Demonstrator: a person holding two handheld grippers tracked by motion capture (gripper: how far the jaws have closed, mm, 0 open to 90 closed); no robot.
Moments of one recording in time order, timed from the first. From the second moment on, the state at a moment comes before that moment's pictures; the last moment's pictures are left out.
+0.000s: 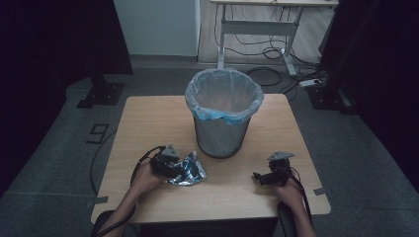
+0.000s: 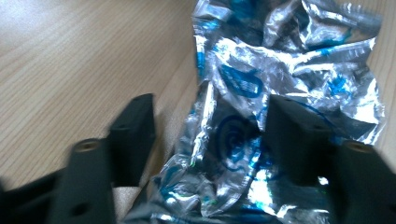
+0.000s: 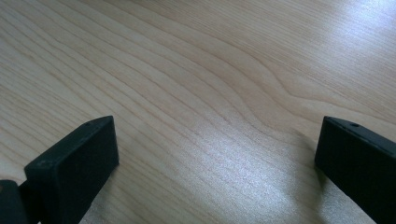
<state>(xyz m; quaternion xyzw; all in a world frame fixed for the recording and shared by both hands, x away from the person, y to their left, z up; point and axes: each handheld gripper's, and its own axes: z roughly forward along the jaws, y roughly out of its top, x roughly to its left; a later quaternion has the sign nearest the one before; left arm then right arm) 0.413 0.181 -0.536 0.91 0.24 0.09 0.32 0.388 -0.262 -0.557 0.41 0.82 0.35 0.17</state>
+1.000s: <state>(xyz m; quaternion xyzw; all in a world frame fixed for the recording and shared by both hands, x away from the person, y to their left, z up) 0.424 0.197 -0.504 0.89 0.28 0.03 0.35 0.388 -0.262 -0.557 0.41 0.82 0.35 0.17</state>
